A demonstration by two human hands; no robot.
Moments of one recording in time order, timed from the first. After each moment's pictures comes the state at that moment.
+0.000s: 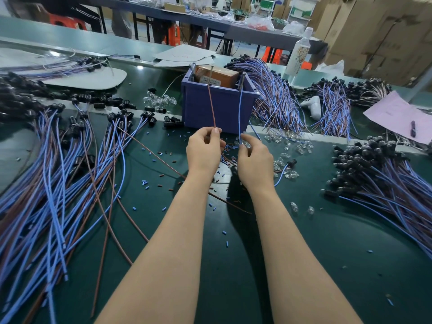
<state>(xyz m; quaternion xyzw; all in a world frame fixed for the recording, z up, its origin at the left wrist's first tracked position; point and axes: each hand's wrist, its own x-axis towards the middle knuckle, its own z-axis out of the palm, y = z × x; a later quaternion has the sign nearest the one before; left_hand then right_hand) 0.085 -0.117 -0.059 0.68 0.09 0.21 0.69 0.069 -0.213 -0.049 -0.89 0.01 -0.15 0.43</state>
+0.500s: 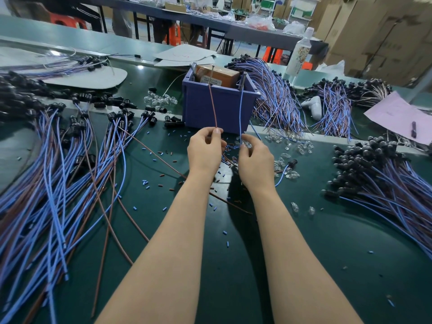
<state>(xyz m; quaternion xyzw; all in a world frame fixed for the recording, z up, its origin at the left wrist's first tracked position) 0.086 -0.117 -0.061 0.69 0.08 0.20 0.69 0.068 -0.212 -0.048 -0.89 0.01 -0.15 0.43</state>
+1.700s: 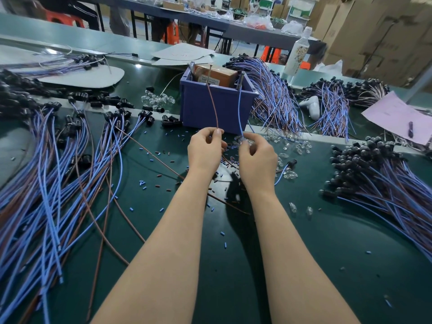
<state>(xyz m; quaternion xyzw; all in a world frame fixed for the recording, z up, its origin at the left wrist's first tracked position) 0.089 -0.120 -0.059 0.71 0.09 0.18 0.68 0.072 -0.214 -0.051 -0.85 0.02 -0.23 0.47</state>
